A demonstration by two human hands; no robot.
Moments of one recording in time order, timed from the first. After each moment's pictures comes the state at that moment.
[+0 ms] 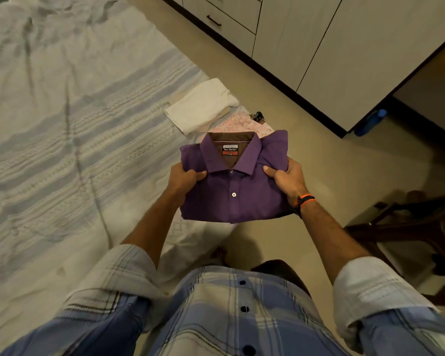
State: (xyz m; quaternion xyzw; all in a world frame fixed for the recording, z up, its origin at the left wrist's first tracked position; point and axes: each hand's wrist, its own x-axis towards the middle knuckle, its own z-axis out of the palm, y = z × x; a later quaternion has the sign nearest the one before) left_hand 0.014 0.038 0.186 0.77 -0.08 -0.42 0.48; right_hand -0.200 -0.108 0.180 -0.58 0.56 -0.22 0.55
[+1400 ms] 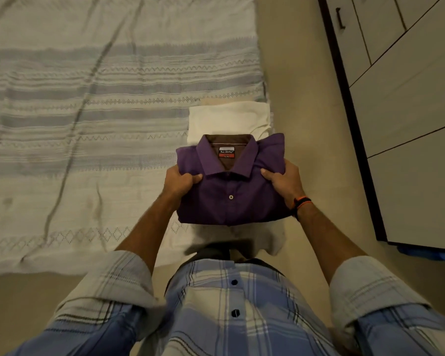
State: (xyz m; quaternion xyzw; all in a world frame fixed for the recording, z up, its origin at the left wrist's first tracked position) left_hand 0.061 -0.176 0.140 0.76 0.23 -0.29 0.54; right_hand -0.023 -0.421 0.135 -0.73 0.39 0.03 0.56
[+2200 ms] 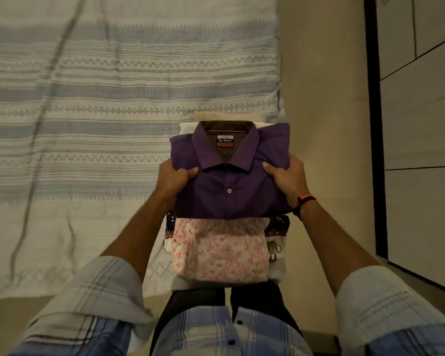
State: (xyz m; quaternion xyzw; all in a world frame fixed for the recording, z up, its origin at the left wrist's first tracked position) left_hand 0.227 -0.241 0.070 0.76 0.29 -0.28 0.51; right_hand 0.158 -0.489 0.074 -0.72 0.40 0.08 0.56
